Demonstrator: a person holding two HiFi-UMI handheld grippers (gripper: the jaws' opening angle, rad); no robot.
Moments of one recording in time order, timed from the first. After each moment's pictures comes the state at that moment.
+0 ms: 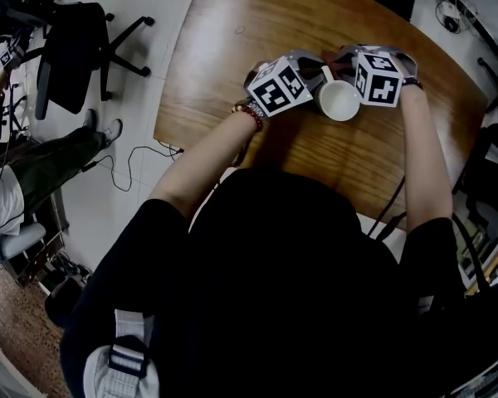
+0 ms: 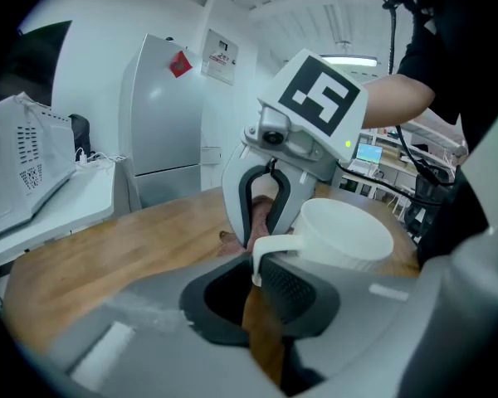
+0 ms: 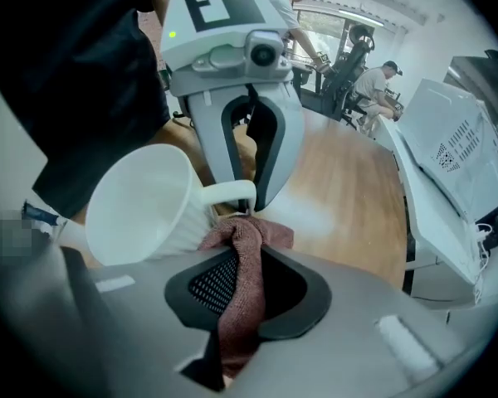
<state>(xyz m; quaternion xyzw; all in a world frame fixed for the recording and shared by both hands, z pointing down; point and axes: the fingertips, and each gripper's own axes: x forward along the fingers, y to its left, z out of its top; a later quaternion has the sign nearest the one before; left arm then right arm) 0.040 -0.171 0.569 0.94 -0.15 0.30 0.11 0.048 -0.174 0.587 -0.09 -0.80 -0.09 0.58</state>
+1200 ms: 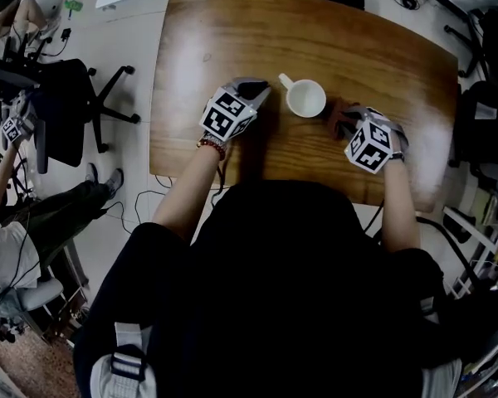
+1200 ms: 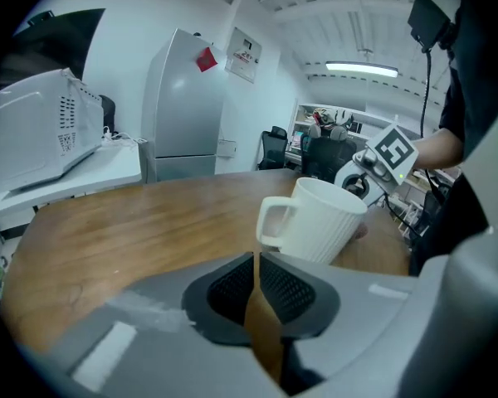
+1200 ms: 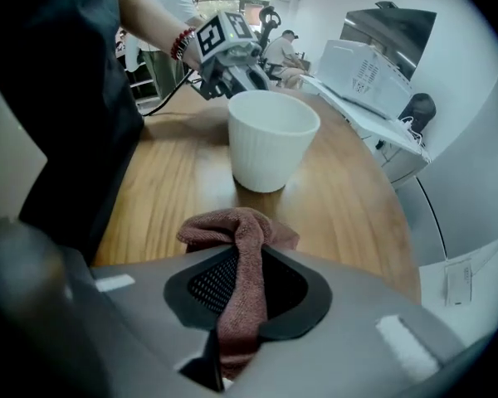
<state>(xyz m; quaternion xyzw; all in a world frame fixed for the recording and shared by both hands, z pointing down) -0.027 -0.152 0.584 0.92 -0.18 0.30 0.17 0.134 -0.049 0.600 0.19 -0.79 0.06 0.59</state>
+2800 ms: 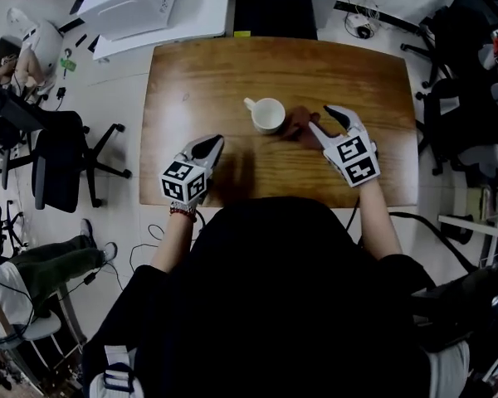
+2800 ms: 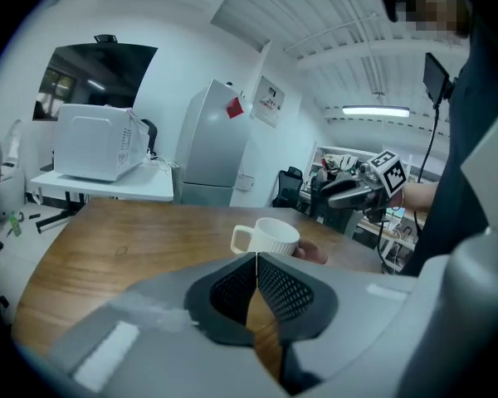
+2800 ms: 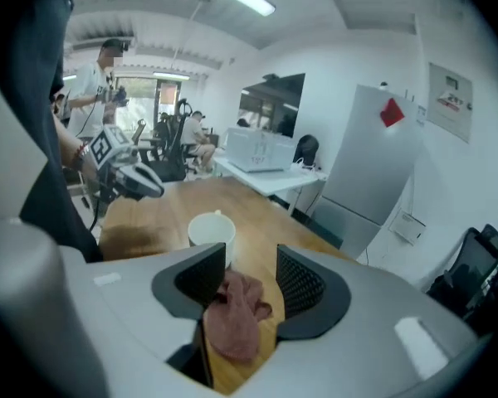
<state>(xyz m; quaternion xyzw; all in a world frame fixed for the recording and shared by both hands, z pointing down) -0.086 -0.073 0.515 0.93 -0.27 0.17 0.20 0.144 -0.056 0.454 0.49 -0.81 0.07 0.32</state>
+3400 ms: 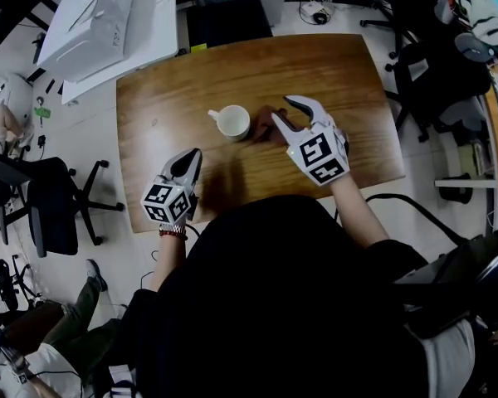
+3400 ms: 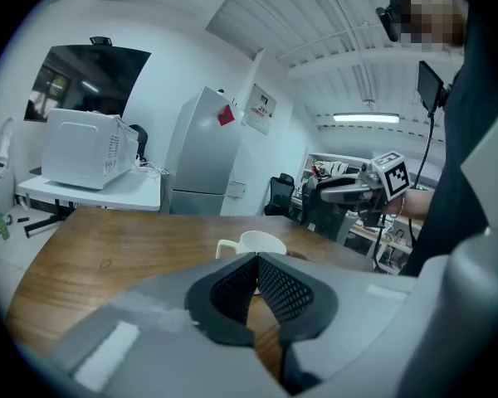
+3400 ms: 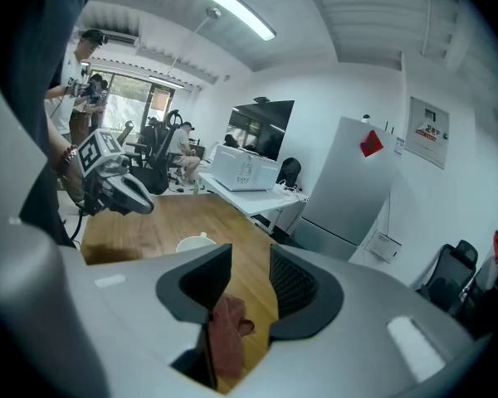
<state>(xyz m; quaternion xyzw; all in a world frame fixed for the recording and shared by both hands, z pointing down) -0.068 -0.068 0.495 0.94 -0.25 0.15 0.19 0.137 -0.057 0.410 0.54 -0.79 0.01 0.28</state>
